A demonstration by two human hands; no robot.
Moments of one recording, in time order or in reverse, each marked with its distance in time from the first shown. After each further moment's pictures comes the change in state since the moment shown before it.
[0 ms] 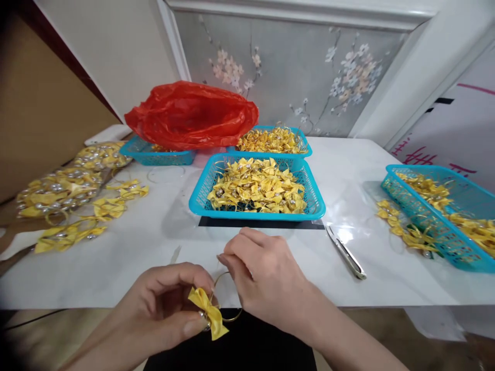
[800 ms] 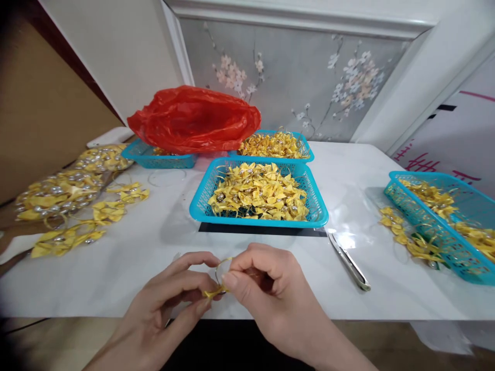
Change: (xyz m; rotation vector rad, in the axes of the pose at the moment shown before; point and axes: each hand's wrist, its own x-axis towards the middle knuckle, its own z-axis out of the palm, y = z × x) left_hand 0.004 -0.019 -0.009 0.577 0.223 0.364; right_hand -0.007 -0.014 -0.010 0.558 -0.016 0.449
